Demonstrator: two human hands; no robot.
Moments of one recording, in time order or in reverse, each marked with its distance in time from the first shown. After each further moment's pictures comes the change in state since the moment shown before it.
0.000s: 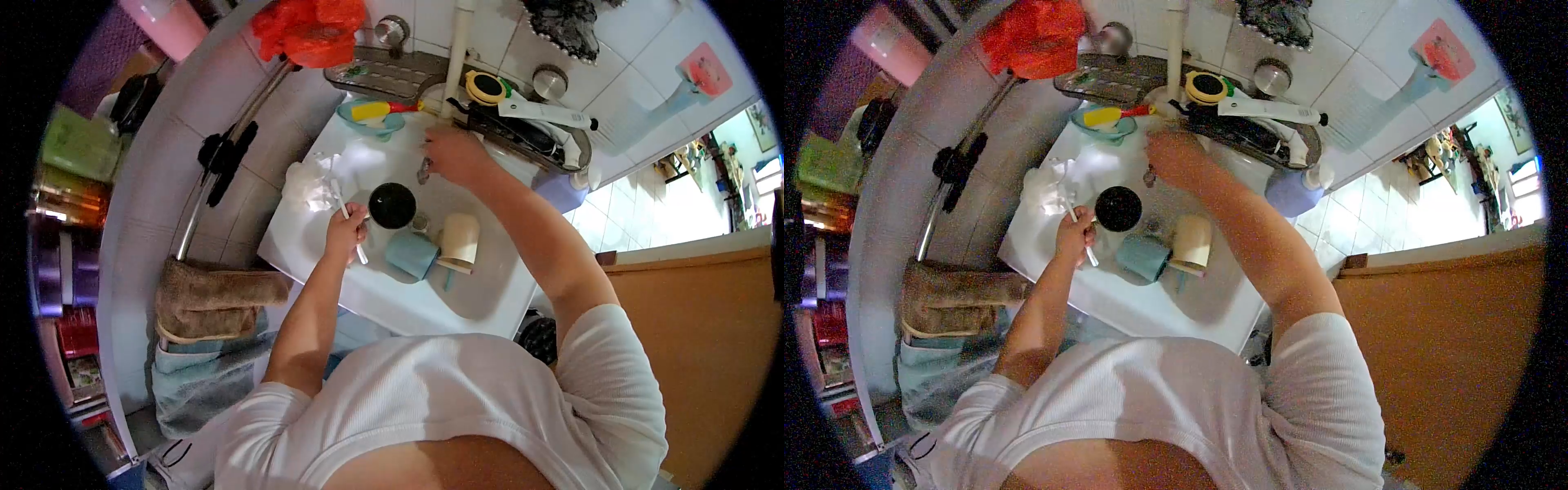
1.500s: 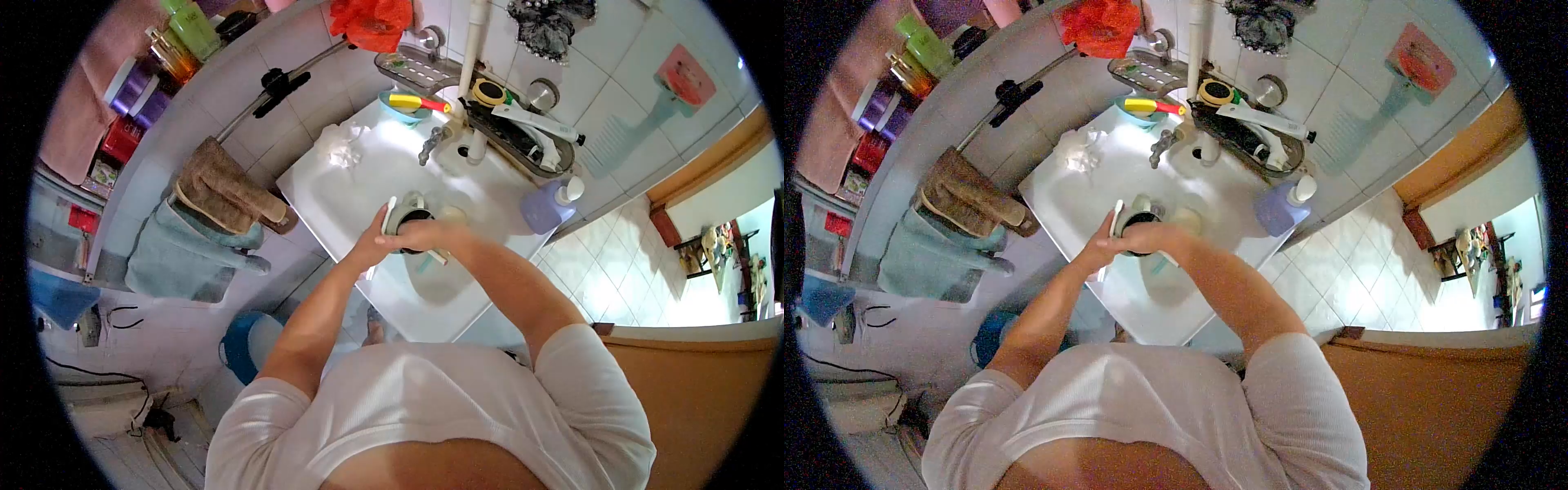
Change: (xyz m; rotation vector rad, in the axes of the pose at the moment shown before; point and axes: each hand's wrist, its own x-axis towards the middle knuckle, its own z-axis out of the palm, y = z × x) left_hand -0.124 -0.056 0.084 0.811 -0.017 0.194; right_hand -0.109 -0.077 0.060 0.683 -0.550 -0.430
